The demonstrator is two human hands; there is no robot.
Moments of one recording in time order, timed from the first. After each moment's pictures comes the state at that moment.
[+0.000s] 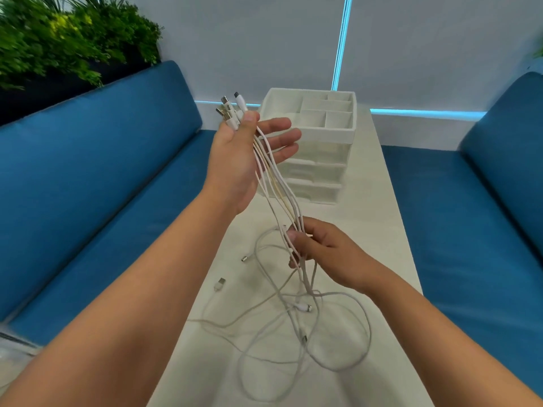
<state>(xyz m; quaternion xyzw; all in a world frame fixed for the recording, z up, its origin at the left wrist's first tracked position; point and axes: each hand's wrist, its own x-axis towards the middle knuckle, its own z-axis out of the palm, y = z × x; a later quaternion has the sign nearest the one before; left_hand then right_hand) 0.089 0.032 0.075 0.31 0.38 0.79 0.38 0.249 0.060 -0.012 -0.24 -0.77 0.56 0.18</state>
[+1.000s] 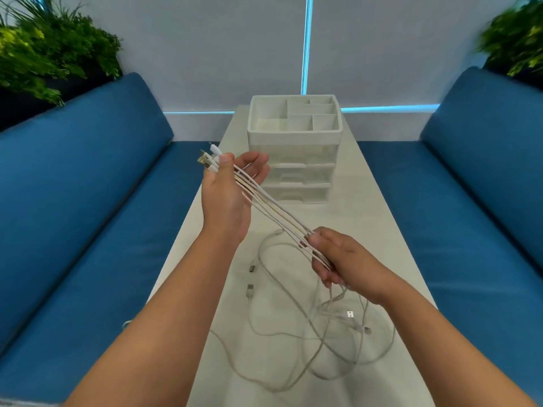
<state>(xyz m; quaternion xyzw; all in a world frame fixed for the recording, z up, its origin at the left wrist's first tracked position) 0.052 0.024 0.039 0.19 0.34 0.82 0.41 0.246 0.040 -0.024 -0.34 -0.69 0.61 0.21</state>
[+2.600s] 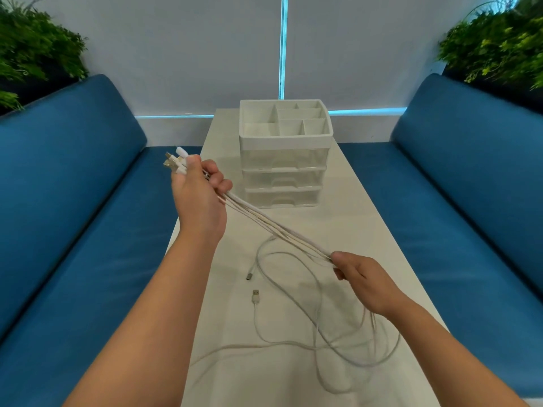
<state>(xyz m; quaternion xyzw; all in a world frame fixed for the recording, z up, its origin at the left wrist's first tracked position) -0.008 0.037 0.032 0.18 0.38 0.83 0.36 0.261 0.040 -0.075 -0.49 -0.77 0.34 0.22</state>
